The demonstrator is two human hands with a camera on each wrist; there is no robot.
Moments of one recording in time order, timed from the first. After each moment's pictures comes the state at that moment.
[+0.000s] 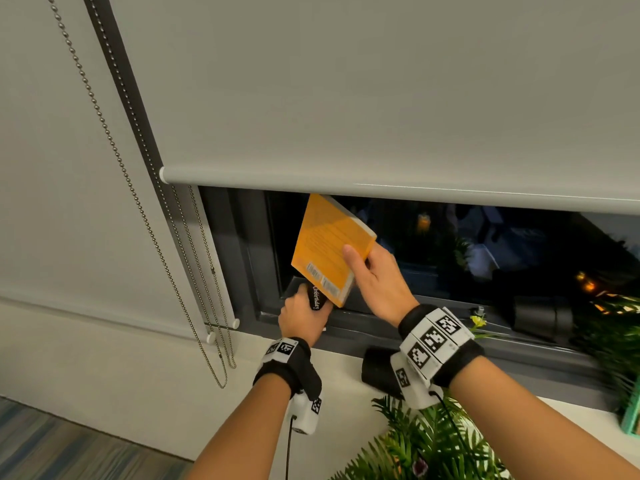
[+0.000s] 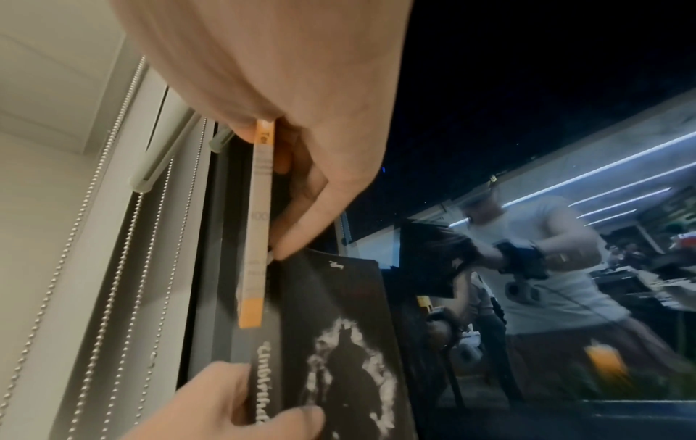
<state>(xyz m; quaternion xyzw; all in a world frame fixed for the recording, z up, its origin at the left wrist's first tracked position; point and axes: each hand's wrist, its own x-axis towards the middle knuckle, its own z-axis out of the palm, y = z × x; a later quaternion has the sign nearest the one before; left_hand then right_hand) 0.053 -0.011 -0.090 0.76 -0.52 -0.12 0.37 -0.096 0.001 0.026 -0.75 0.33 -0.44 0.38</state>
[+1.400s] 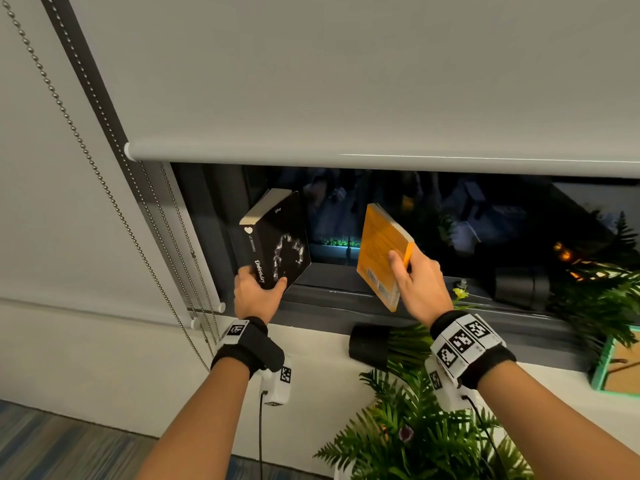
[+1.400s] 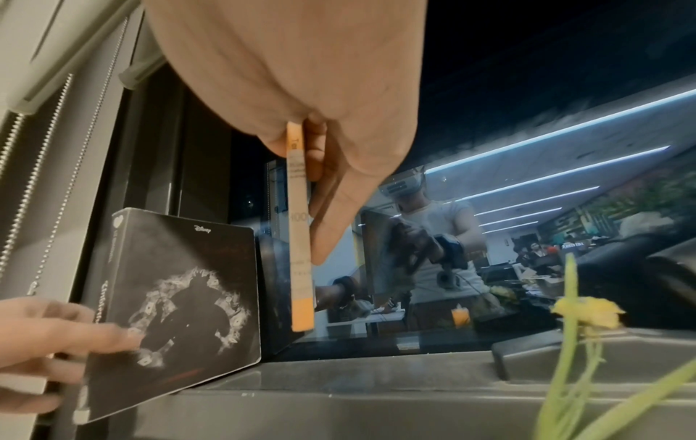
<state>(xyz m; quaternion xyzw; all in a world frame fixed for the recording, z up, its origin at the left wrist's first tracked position) 0.108 -0.010 -0.099 0.76 -0.40 -0.15 0.48 -0.171 -0.011 -0.031 -0.71 0.53 -0.41 0.20</state>
